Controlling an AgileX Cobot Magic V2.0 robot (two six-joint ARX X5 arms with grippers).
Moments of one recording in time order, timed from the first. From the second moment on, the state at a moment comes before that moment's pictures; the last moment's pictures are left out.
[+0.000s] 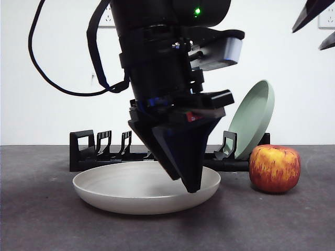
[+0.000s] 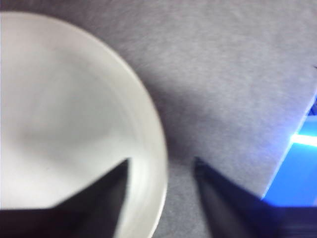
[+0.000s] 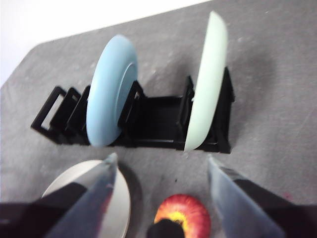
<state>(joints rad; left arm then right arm) -0.99 1.76 1.23 -0.69 -0.07 0.10 0.08 0.97 0.86 -0.39 -0.37 0.18</state>
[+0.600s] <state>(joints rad) -0.96 1.27 1.23 -0.65 -0.25 0.01 0.29 1.15 1.05 -0.65 -0.19 0.03</state>
